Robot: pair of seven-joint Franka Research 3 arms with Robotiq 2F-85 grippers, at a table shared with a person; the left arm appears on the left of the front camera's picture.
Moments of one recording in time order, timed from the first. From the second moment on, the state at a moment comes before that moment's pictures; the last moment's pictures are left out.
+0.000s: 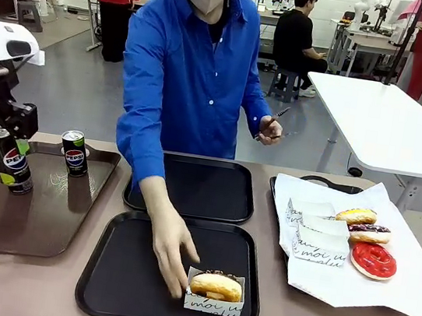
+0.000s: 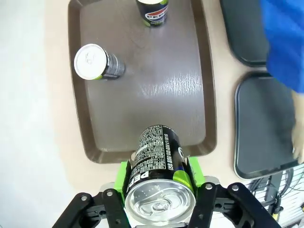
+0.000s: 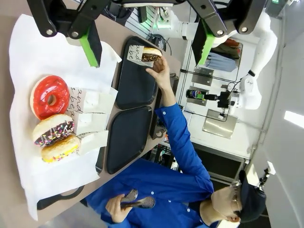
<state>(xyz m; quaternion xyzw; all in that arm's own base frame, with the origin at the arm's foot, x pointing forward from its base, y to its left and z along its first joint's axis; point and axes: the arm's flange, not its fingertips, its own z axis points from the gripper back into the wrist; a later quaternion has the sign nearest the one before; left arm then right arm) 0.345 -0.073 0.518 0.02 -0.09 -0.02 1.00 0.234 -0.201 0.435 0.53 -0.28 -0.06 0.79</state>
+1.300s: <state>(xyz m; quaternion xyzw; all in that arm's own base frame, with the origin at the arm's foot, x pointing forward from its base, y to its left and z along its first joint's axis) 0.333 -0.071 0.515 0.02 -0.09 -0.02 1.00 0.234 -0.201 0.435 0.53 -0.28 -0.06 0.79</state>
